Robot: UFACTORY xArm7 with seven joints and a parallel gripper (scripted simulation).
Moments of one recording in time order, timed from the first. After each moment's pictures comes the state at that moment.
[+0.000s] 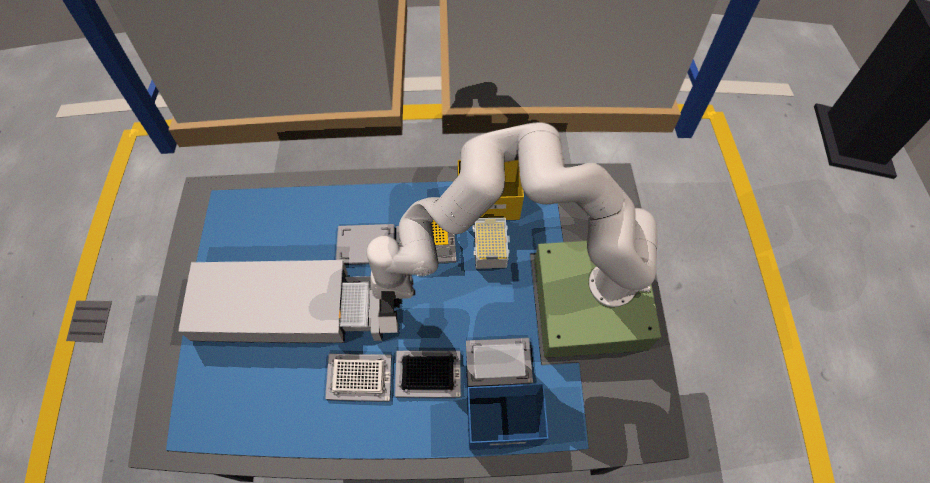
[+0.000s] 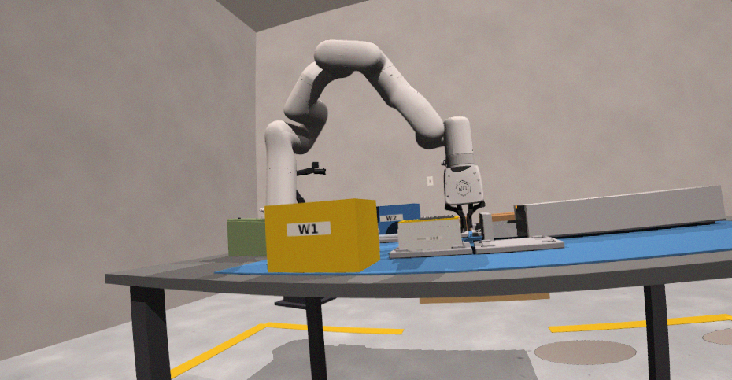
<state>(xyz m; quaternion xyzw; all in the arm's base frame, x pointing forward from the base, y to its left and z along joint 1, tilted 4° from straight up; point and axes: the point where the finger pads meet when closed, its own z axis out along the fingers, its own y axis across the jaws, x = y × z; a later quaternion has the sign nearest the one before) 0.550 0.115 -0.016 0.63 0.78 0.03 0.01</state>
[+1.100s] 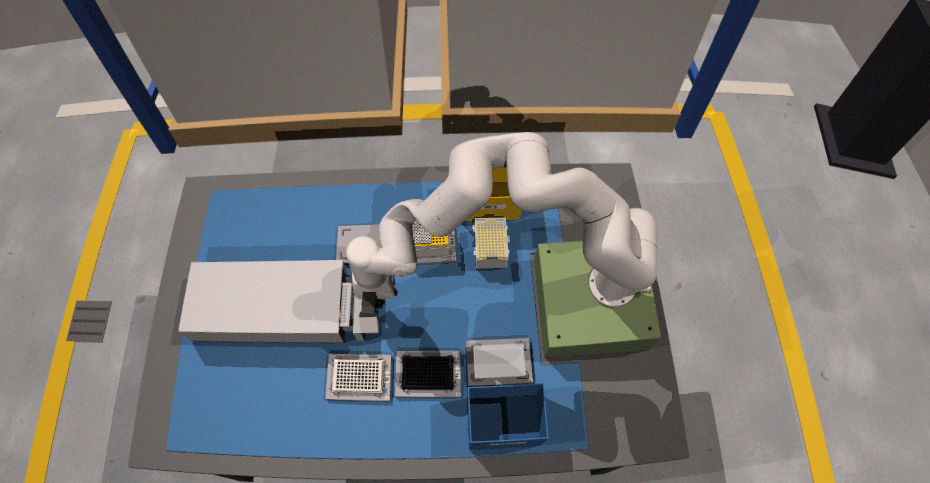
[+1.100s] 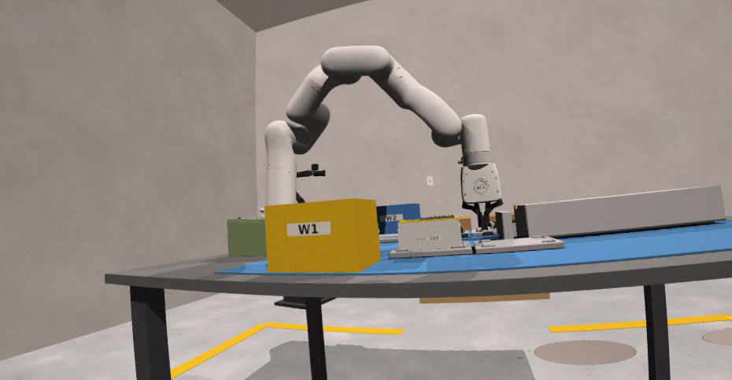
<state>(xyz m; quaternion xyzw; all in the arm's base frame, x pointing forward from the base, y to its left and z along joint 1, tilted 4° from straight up) 0.594 0.124 -0.013 0.63 0.78 0.03 0.01</state>
